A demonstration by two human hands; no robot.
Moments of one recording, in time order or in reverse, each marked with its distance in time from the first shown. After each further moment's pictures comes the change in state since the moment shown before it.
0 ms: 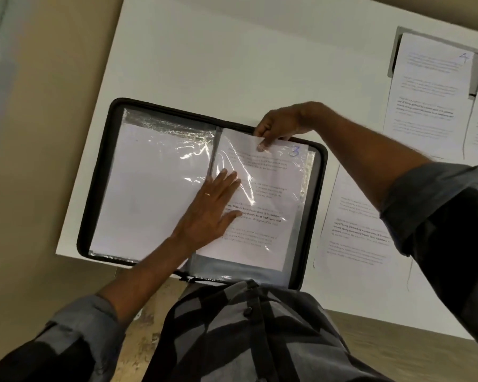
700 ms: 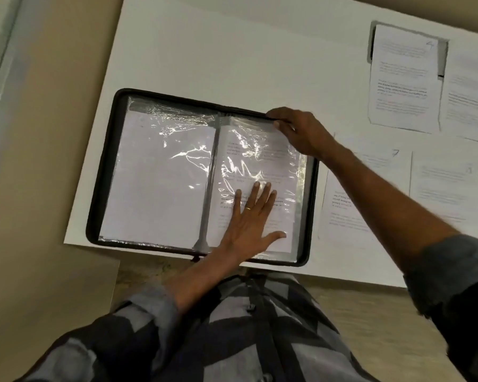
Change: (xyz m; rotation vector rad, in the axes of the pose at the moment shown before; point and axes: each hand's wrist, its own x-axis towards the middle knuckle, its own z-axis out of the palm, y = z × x) left_hand -0.039 0.069 0.072 0.183 -0.201 -0.024; right_hand -0.063 0.022 0.113 -0.236 0.956 -0.160
